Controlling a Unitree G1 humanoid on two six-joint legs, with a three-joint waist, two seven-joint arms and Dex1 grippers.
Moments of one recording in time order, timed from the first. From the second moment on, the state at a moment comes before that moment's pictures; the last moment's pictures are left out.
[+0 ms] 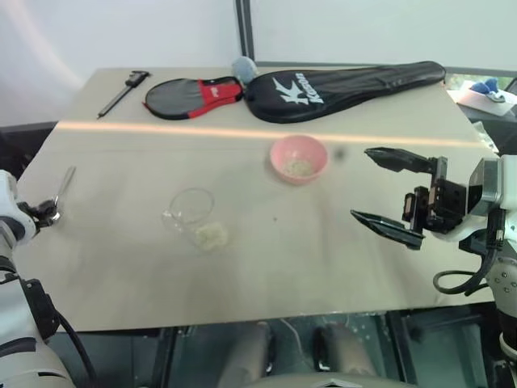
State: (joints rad) left arm -0.74 1.05 0.36 1.32 -0.12 0.25 -0.54; right arm -0.22 -0.62 -0.17 -0.50 0.78 0.21 1.02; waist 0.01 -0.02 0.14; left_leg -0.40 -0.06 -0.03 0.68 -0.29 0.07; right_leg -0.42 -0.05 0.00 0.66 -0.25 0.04
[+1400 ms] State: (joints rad) left arm -0.29 1.10 0.20 0.54 -0.16 0.33 -1.12; right arm -0.21 -0.62 -0.17 -0.48 0.75 0.19 1.03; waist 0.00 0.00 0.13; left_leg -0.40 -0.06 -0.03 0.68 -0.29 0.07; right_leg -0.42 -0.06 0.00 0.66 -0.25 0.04
